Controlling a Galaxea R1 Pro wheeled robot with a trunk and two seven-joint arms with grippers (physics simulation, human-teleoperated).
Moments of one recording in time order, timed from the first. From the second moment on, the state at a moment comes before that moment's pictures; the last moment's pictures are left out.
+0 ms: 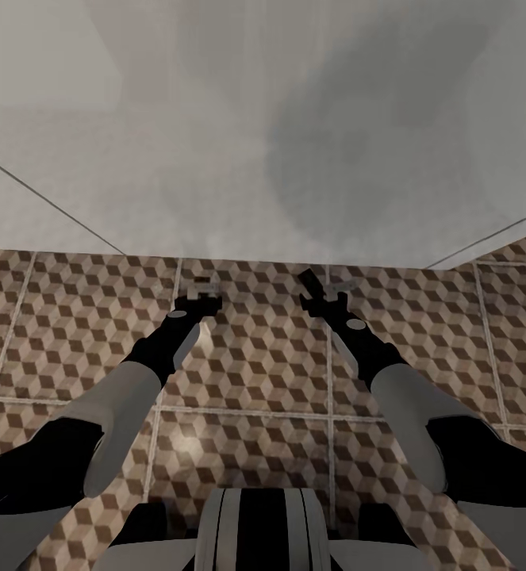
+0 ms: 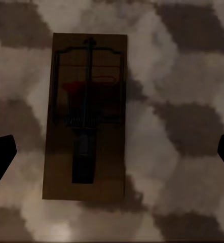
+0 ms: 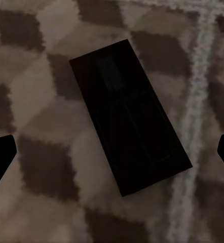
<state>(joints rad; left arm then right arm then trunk) -1.17 -0.10 -0.15 -0.47 0.09 0.15 0.16 -1.17 0.07 0.08 -0.38 0.07 -0.12 0.05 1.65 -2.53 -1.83</state>
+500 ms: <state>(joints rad) -1.17 -0.10 -0.15 -0.47 0.09 0.15 0.16 -1.17 0.07 0.08 -0.38 0.07 -0.12 0.05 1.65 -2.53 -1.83</state>
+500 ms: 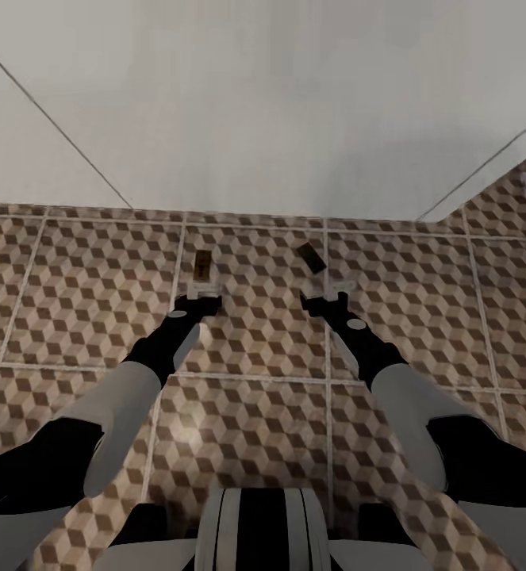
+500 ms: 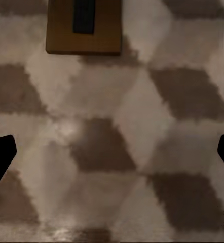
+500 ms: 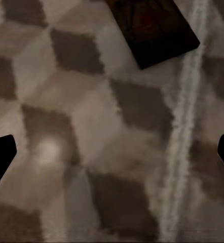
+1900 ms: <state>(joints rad) -1.17 -0.10 -0.15 -0.47 0.09 0.15 0.16 -1.17 0.07 0.08 -0.38 0.07 -0.12 0.05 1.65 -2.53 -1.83</state>
